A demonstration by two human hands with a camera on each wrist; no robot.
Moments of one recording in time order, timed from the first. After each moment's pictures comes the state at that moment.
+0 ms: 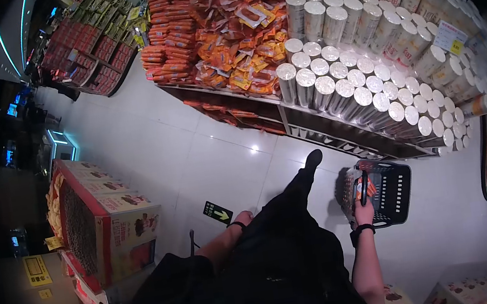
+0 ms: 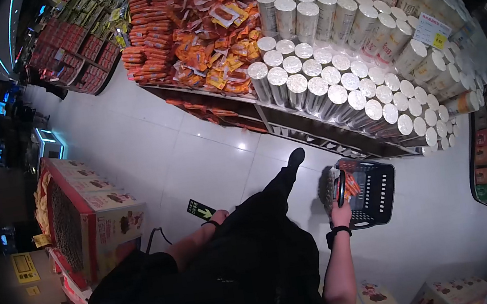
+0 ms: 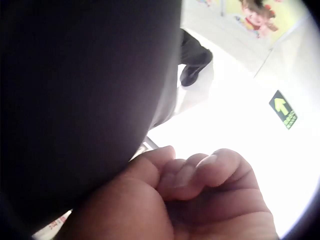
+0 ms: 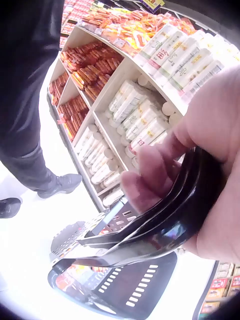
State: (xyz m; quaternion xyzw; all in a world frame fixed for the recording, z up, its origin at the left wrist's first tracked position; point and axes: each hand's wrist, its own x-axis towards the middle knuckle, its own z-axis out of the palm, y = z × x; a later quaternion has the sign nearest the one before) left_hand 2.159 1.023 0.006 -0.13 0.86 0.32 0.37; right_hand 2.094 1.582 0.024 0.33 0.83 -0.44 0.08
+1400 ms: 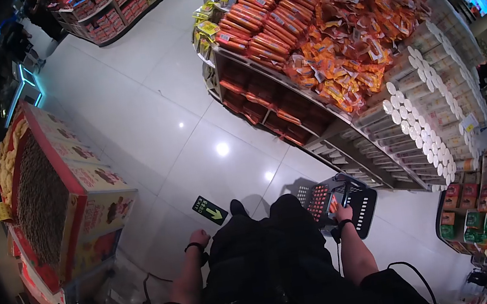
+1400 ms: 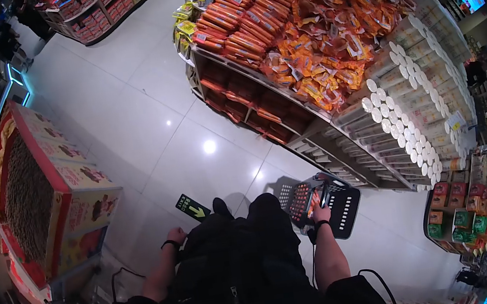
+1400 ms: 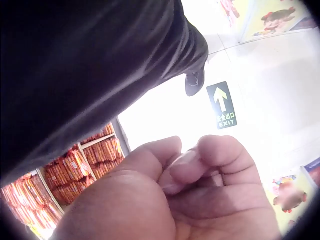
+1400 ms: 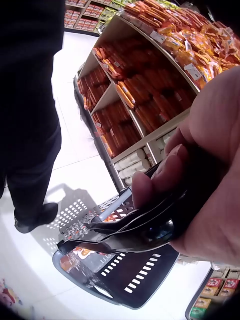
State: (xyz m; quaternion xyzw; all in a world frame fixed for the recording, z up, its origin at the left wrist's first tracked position) left_hand 2.354 0.628 0.026 -0.41 0.77 0.37 0.31; right_hand 2.082 1.301 -0.056 0.32 0.89 -0.30 0.12
